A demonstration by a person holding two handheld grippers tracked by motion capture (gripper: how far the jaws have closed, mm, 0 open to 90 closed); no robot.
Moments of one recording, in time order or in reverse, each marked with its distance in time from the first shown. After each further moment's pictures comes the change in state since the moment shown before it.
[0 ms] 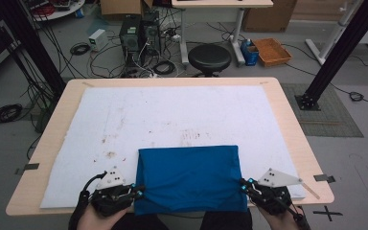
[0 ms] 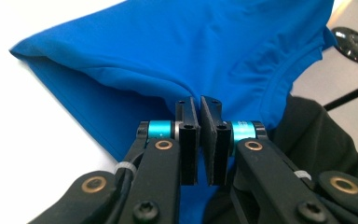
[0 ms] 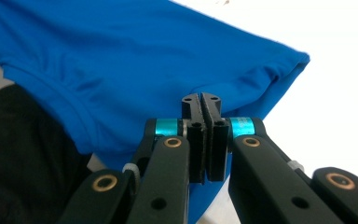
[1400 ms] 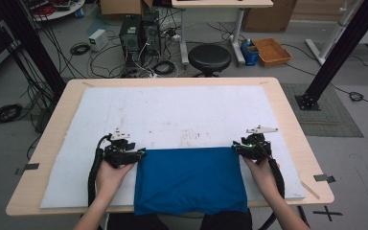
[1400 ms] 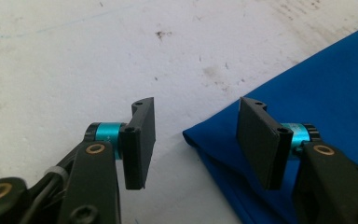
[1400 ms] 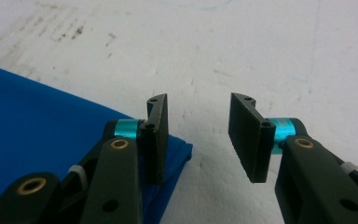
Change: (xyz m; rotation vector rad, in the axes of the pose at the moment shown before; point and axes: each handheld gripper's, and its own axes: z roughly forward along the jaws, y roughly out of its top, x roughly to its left) left arm 0.113 0.044 0.077 -0.009 0.236 -0.147; right arm -0.101 0.048 0.113 0.065 -0.190 0.213
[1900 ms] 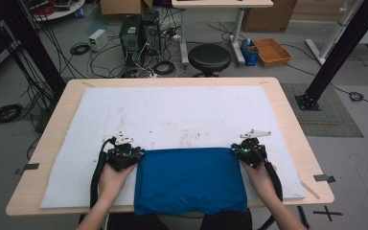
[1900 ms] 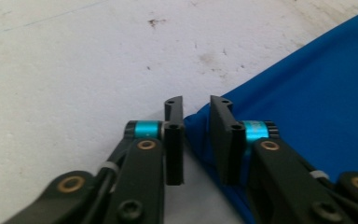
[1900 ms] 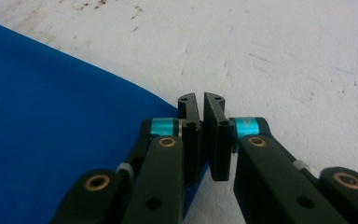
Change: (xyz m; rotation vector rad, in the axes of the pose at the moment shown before) left arm -0.009 -0.008 0.004 -0.006 0.024 0.065; right arm 0.012 -0.009 0.006 0.033 0.037 -0.076
